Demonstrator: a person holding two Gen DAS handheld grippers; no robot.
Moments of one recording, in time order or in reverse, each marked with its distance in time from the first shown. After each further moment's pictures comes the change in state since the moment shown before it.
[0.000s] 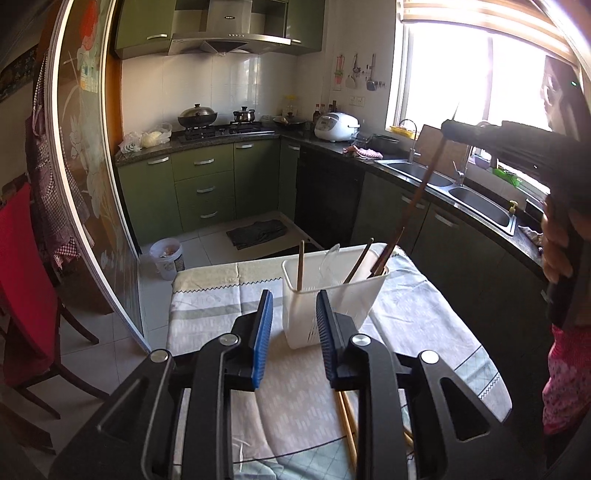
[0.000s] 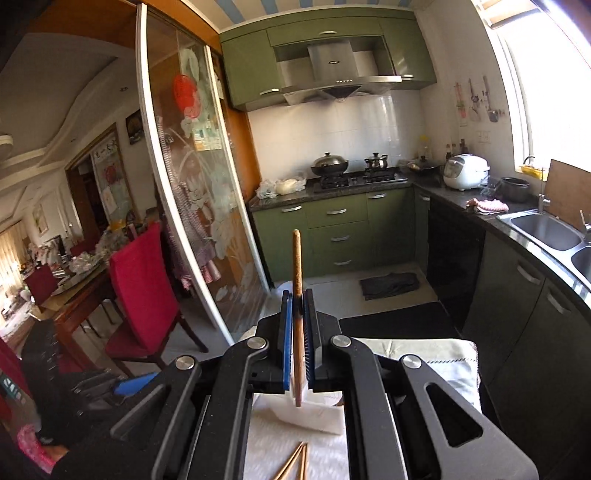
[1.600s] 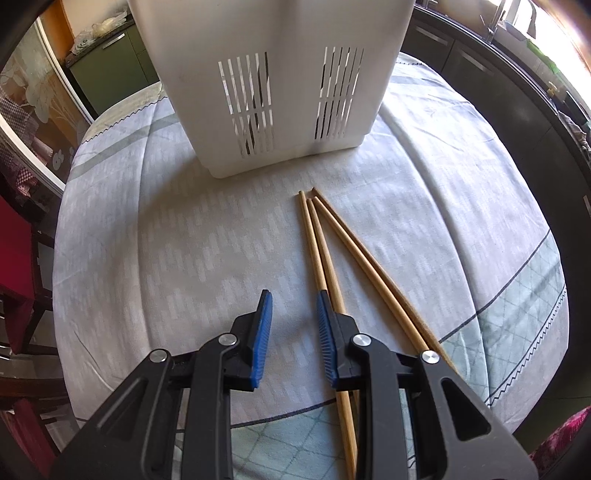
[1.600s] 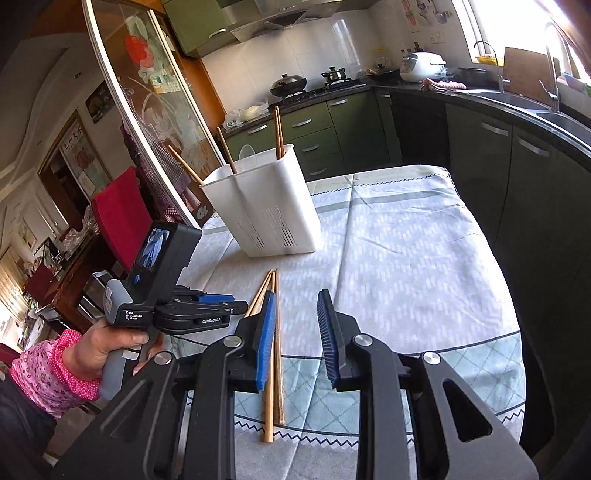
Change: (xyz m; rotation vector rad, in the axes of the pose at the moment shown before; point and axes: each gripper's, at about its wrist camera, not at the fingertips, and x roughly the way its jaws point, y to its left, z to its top) left arm 0.200 -0.059 -0.122 0.061 0.597 0.016; right arm -0.059 -0.067 -0.244 0.203 0.263 -0.003
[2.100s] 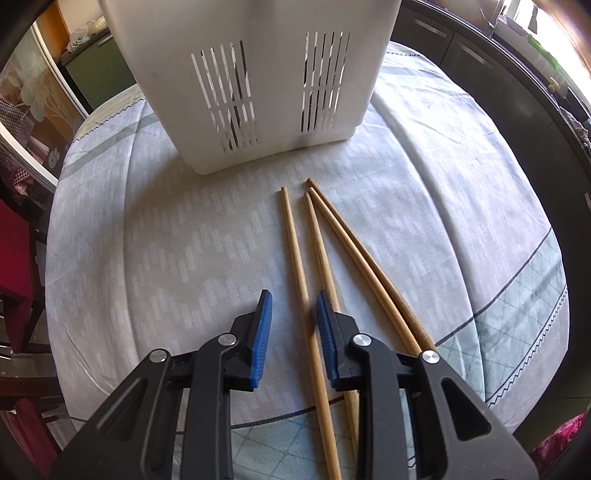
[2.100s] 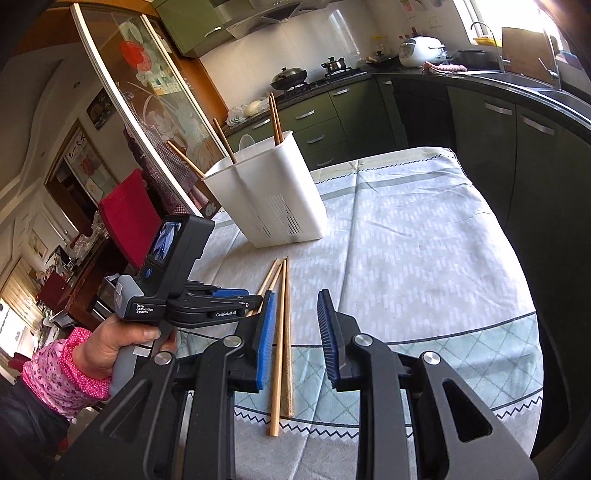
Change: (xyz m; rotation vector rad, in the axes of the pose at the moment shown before) left arm 0.009 -0.015 0.003 0.009 0.028 0.012; right arm 0.005 -0.005 -0.006 0.052 0.026 0.050
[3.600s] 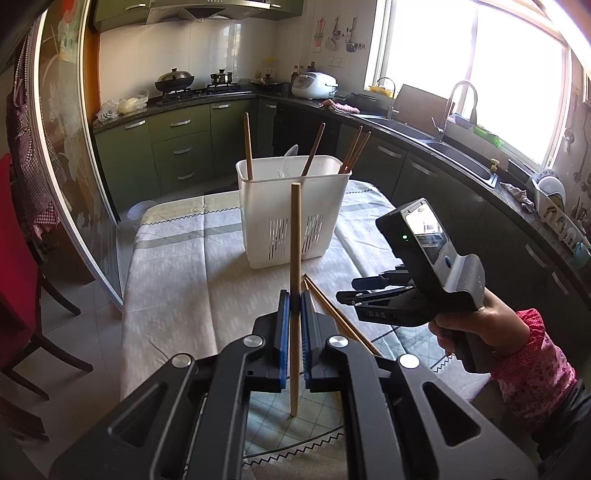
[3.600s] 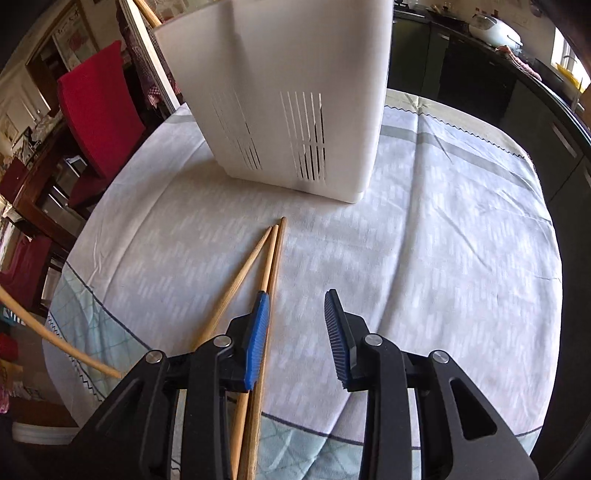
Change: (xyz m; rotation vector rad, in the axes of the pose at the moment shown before) left arm -0.178 0.042 -0.080 -0.023 -0.499 -0.098; right arm 0.197 0.037 0.030 -0.293 0.411 -0.182
